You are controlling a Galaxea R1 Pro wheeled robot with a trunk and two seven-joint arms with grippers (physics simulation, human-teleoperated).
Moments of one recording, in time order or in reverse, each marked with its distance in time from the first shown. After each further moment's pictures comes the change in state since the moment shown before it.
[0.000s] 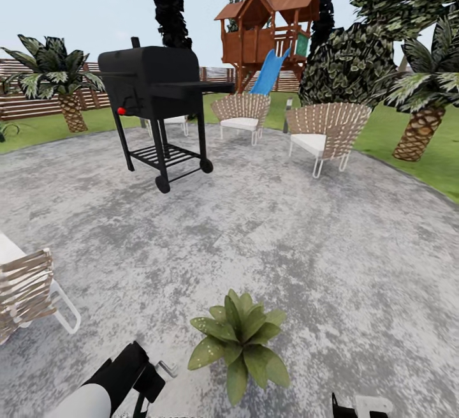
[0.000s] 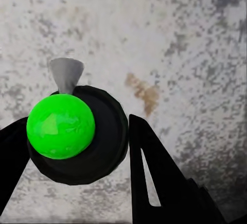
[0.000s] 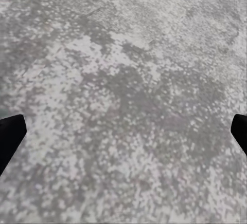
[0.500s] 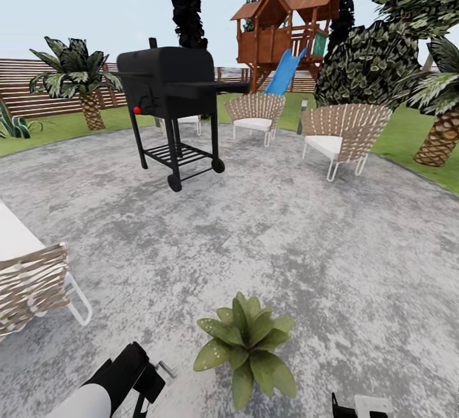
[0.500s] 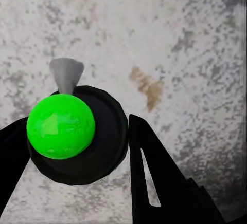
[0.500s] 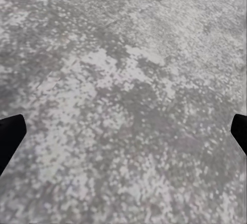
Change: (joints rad) left arm 0.000 0.000 0.000 0.002 0.000 -0.001 0.000; right arm 0.000 0.000 0.000 0.000 0.000 0.000 0.000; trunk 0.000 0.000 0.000
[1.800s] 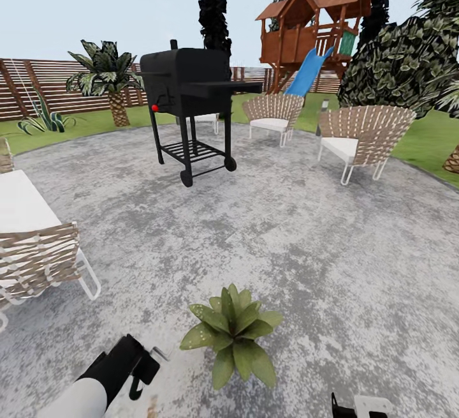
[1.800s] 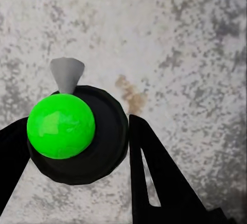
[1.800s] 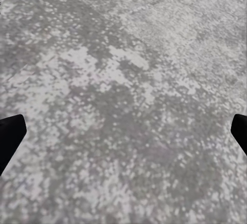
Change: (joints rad) left arm -0.012 0.019 0.047 -0.038 0.021 -0.034 0.089; right arm 0.000 0.001 0.000 0.002 0.000 0.000 0.000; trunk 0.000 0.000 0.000
